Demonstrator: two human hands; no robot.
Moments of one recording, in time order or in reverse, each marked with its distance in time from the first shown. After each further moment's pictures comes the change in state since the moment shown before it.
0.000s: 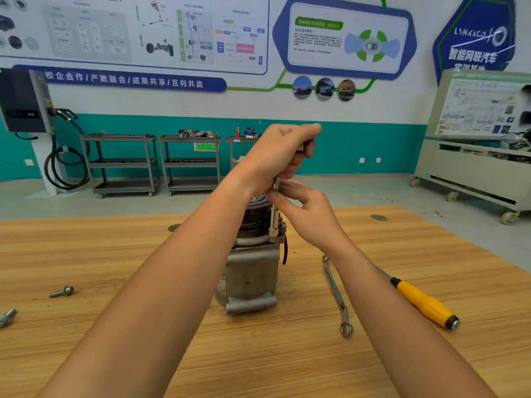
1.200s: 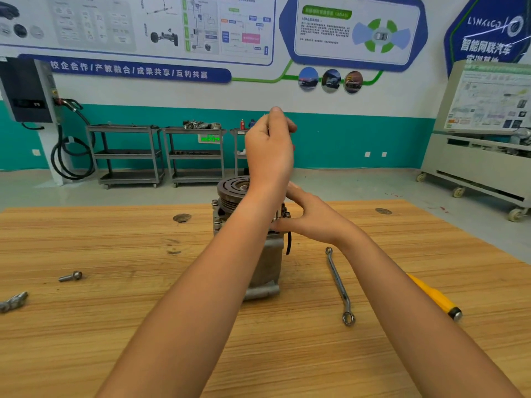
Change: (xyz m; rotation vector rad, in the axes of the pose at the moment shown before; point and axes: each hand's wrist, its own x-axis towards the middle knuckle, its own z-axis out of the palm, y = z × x) left_hand -0.017 -0.011 0.023 -0.196 0.655 0.116; right_hand -0.002 0.013 -0.011 -0.218 -0.400 0.105
